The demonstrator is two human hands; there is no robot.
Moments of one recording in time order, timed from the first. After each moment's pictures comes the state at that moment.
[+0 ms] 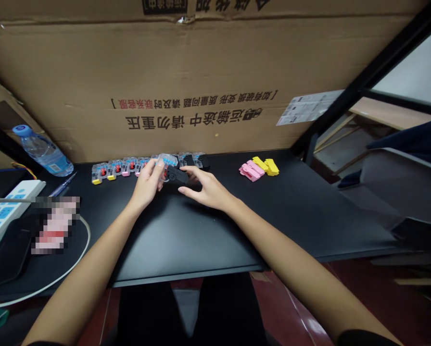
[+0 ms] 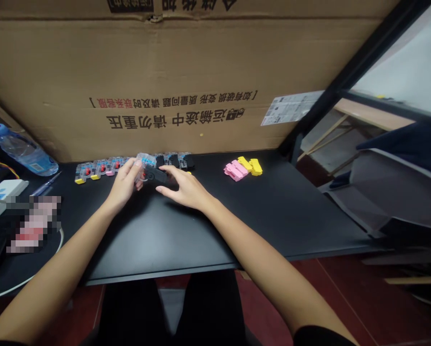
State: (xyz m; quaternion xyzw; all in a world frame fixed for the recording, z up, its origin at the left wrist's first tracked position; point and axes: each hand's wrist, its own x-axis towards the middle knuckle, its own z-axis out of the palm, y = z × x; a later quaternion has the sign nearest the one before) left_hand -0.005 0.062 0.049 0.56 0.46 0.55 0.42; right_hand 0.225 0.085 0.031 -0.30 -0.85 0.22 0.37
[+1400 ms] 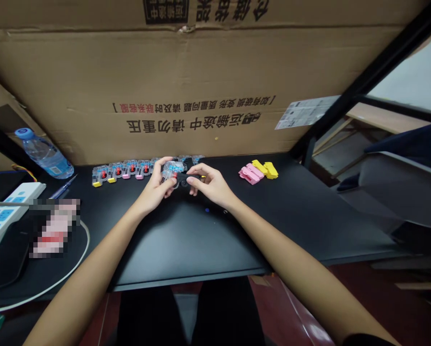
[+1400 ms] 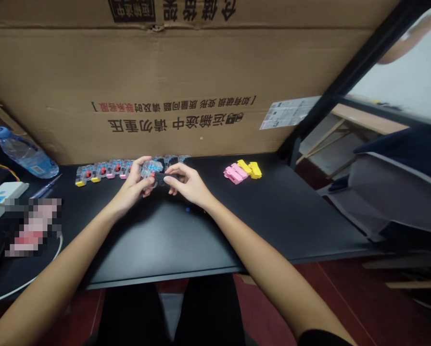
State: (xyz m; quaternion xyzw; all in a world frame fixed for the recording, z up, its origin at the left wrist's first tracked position) left_hand 0.003 0.055 0.047 0.60 0.41 0.48 0.49; right_hand 0.219 0.089 0.043 -0.30 -0.65 0.53 0.45
